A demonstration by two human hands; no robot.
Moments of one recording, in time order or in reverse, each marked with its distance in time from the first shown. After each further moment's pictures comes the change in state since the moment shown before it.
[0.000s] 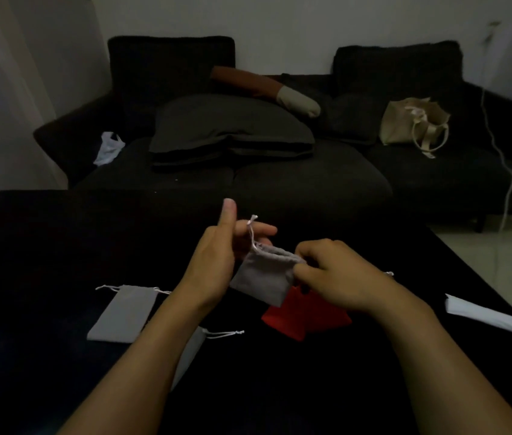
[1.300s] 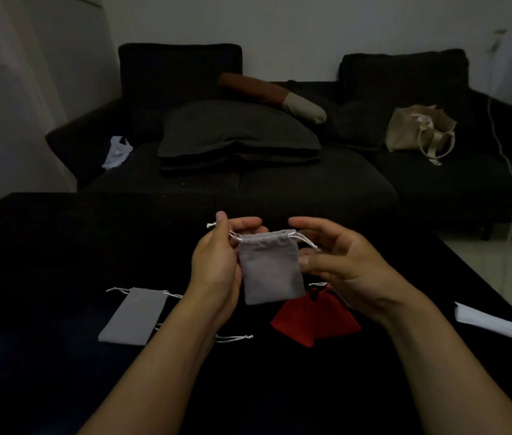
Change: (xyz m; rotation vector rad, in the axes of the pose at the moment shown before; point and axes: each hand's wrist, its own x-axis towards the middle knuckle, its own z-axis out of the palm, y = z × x) left_hand 0.000 0.001 0.003 -0.508 0.292 -0.119; right_hand 0.005 0.003 0.010 1.122 0.039 -0.056
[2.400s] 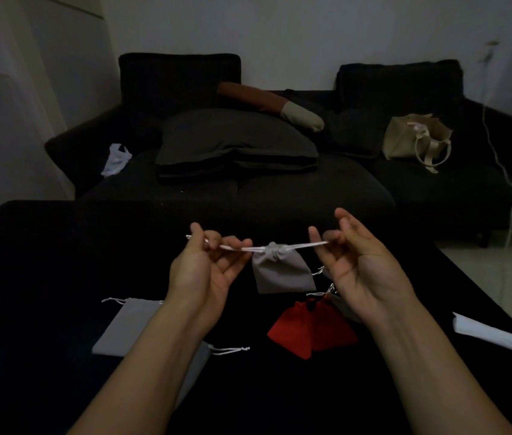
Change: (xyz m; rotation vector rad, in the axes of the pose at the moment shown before) left_hand 0.006 0.008 -0.012 -0.320 0.051 -0.050; right_hand 0.011 -0.013 0.005 0.768 0.387 -0.040
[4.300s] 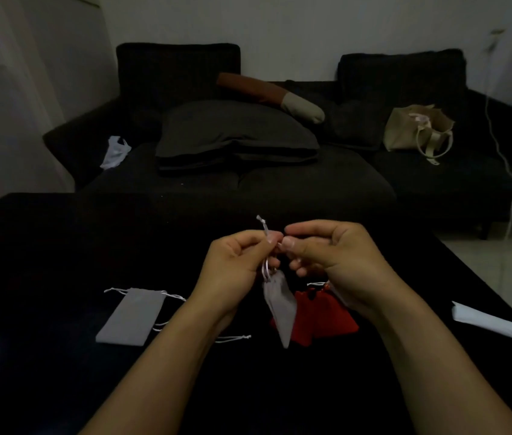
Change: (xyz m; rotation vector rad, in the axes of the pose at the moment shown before) left_hand -0.023 -0.018 0.014 0.605 -0.245 0.065; right_hand -0.017 0.004 0.009 -0.857 -0.191 0.048
